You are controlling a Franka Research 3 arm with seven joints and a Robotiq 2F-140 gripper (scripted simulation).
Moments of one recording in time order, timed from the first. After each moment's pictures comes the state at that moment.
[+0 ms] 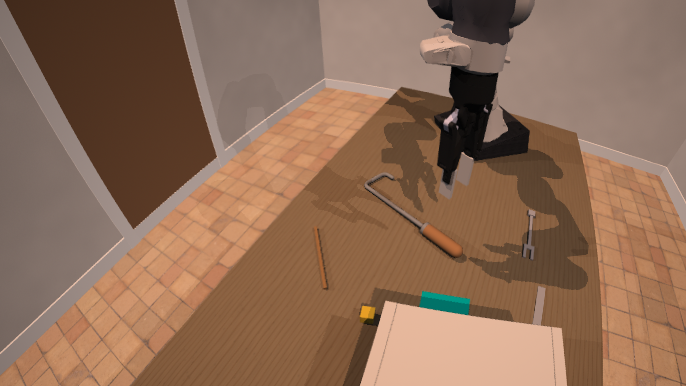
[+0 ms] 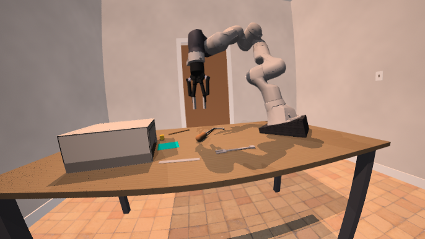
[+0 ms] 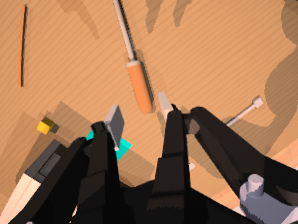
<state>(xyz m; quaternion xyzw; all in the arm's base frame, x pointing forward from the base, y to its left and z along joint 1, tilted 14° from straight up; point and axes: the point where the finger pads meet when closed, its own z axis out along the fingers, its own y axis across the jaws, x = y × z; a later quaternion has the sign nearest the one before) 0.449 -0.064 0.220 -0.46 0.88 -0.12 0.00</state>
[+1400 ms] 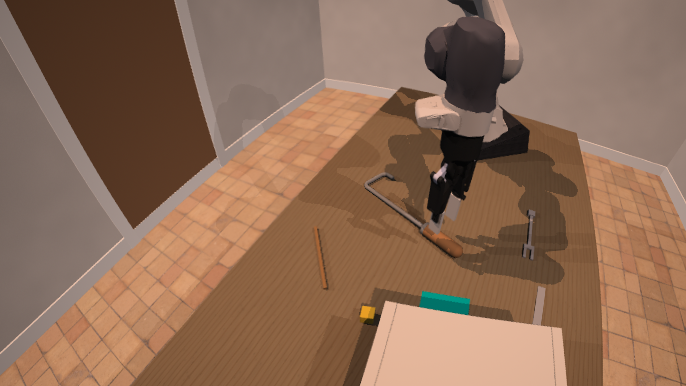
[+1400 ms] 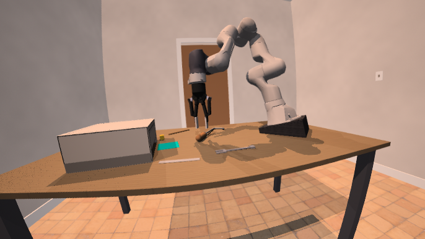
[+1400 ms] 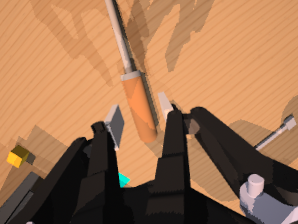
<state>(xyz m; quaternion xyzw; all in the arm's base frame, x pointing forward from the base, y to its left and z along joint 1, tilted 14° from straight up) 0.456 -0.093 0.114 -0.45 0.88 -0.12 -0.01</state>
